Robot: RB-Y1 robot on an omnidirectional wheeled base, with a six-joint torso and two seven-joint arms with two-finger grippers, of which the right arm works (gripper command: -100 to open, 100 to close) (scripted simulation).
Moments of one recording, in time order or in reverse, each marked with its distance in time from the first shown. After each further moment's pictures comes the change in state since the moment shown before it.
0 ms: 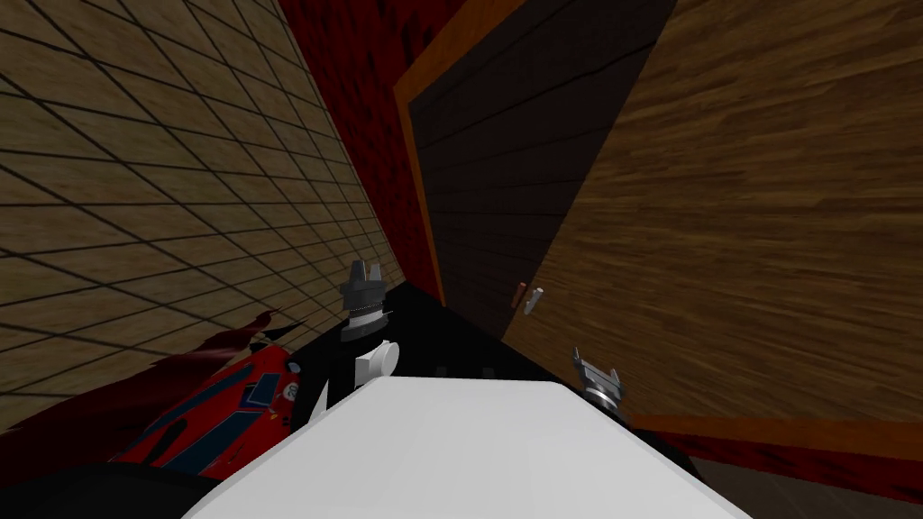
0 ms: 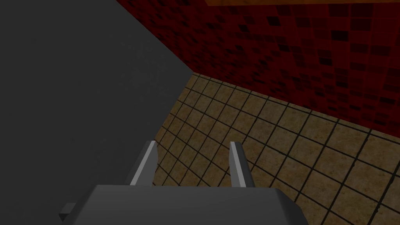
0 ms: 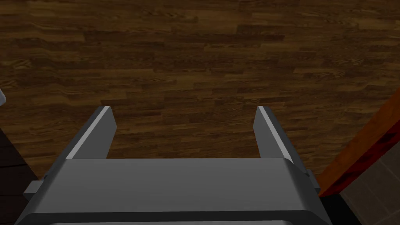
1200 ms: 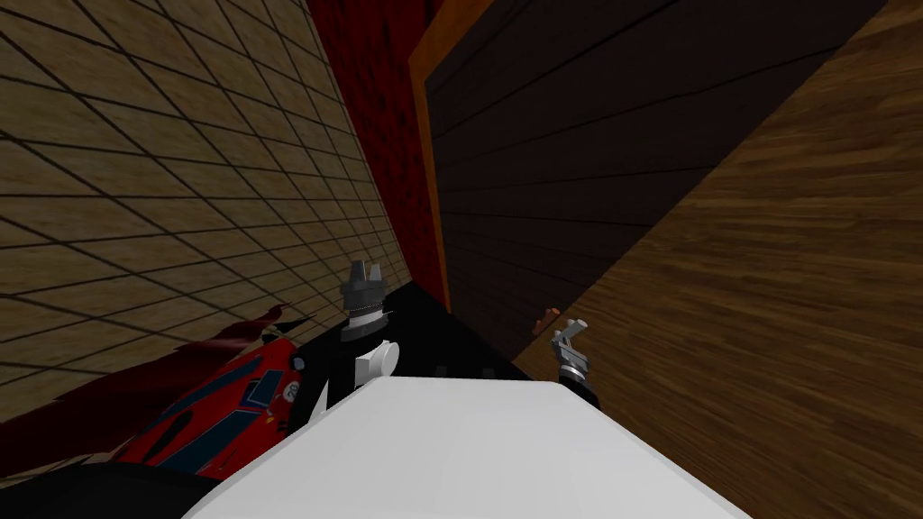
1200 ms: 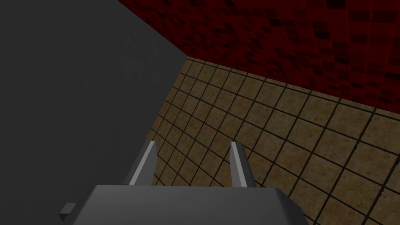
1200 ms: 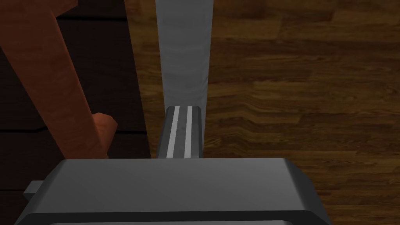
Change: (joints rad) arm -0.083 0.041 0.065 -0.030 0.033 0.000 -0.010
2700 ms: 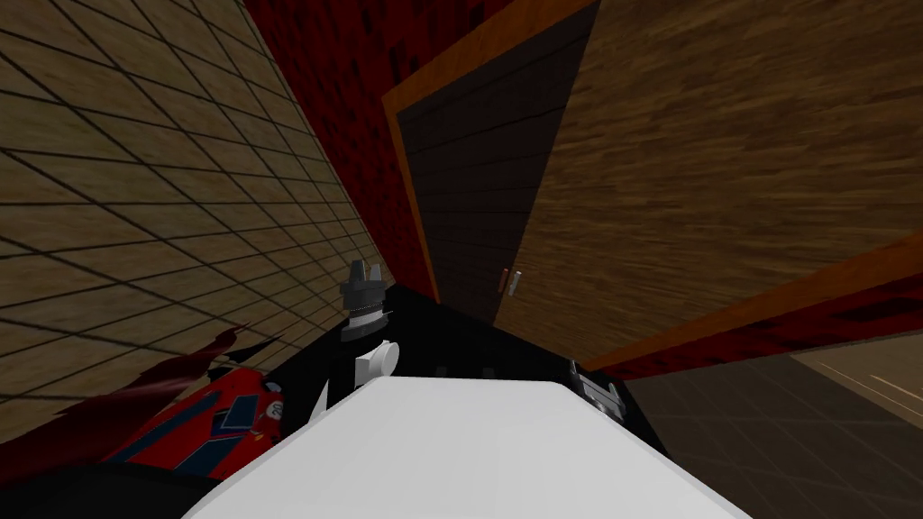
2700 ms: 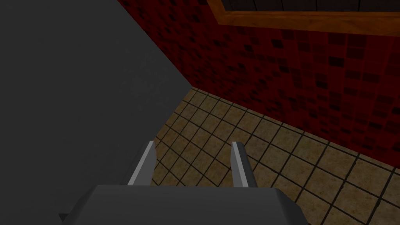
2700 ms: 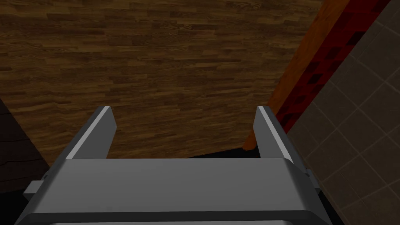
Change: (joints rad) arm 0.182 -0.015 0.003 -0.006 -0.028 0.000 0.044
